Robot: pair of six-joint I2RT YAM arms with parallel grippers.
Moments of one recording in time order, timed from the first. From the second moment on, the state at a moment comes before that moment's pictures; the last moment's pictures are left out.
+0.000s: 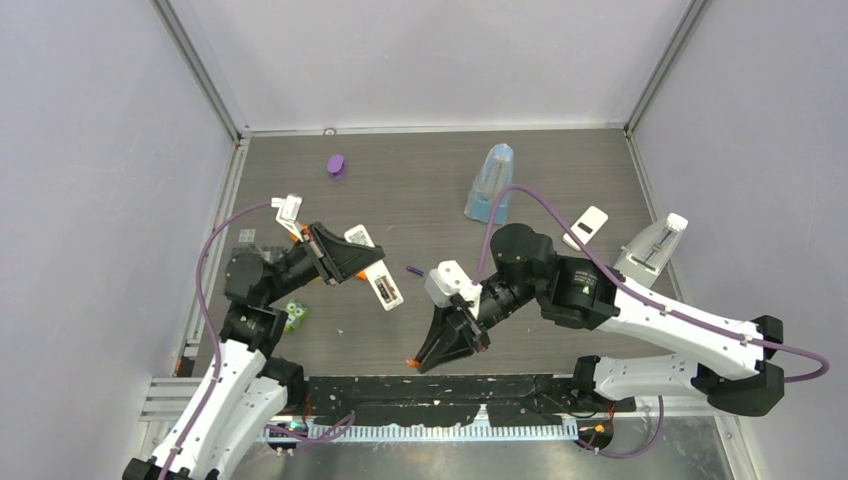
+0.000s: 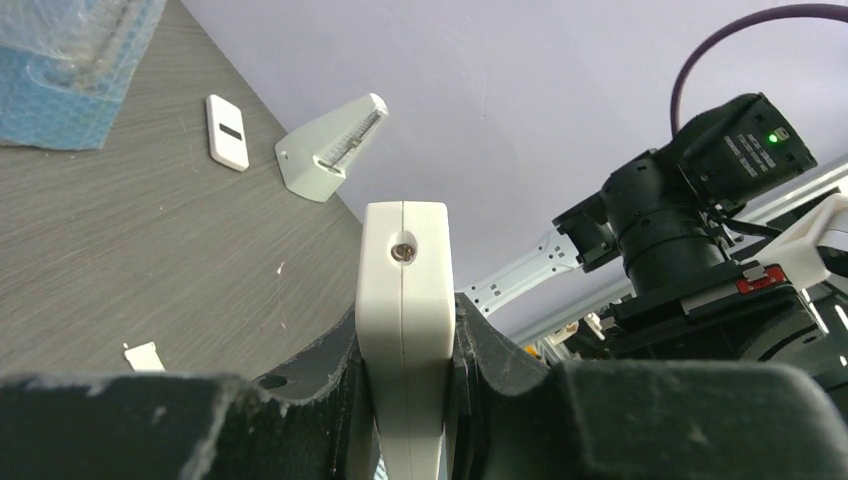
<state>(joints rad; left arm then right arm) -0.28 0.61 0.52 0.37 0.78 -1.07 1.18 1.08 1.19 -0.36 -0.95 -0.10</state>
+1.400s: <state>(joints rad) -0.28 0.60 0.24 0.48 0.52 -1.38 1.22 1.61 1.73 -0.99 0.12 0.32</state>
